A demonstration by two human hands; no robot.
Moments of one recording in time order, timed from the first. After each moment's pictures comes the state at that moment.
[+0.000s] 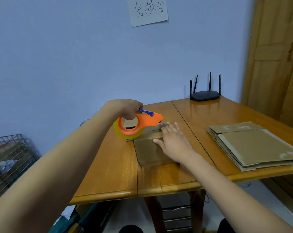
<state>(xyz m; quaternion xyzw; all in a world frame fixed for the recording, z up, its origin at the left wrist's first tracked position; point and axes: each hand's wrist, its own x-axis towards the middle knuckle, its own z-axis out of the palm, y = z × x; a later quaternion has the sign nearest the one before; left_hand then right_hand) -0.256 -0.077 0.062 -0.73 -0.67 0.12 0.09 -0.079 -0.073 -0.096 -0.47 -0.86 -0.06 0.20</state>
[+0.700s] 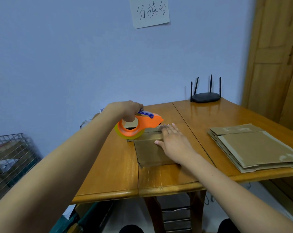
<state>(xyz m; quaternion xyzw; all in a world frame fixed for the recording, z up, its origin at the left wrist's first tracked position) -0.262 -0.080 0.057 -0.73 -0.67 0.11 0.10 -0.078 -0.087 -0.084 -0.47 -0.86 -0.08 0.17</state>
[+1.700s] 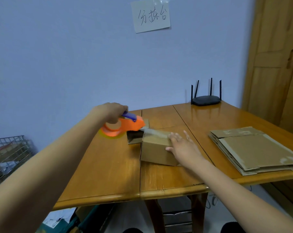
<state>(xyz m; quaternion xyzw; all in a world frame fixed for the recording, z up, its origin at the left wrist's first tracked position) -0.328 -0.090 0.064 -0.71 -0.68 0.12 0.15 -0.059 -0.072 -0.109 -0.49 -0.86 -0.07 0.15</state>
